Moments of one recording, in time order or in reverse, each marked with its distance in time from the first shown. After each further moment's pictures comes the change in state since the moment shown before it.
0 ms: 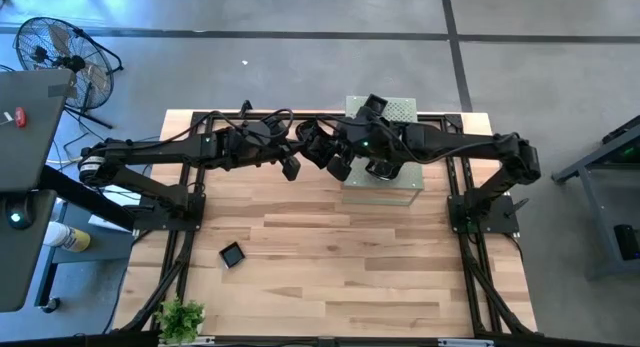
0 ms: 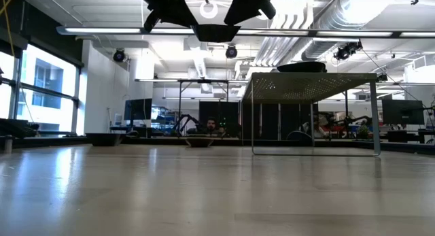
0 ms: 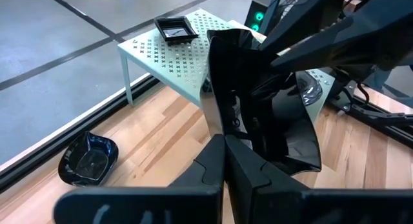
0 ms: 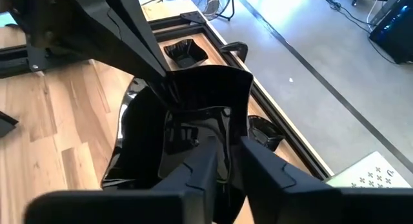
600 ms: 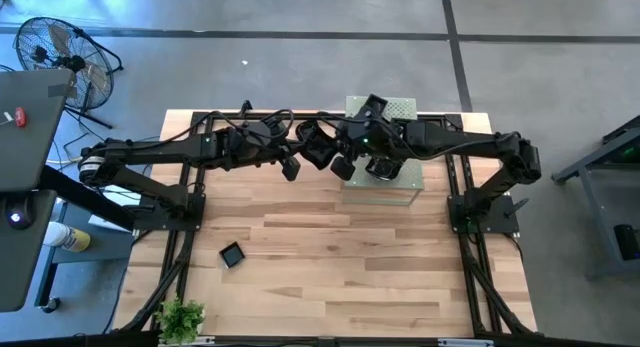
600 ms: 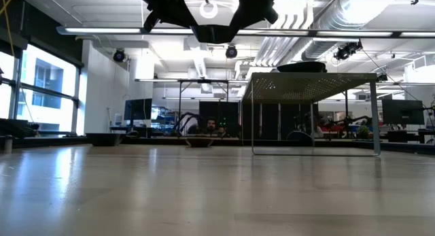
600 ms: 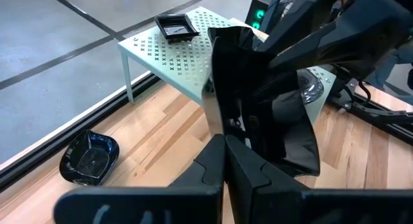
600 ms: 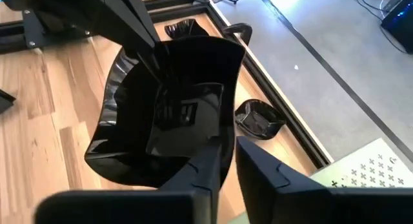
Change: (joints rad) left arm 0.000 0.000 0.000 -0.008 -0.001 0.000; right arm -0.028 -0.006 -0.013 -0.051 -0.058 -0.018
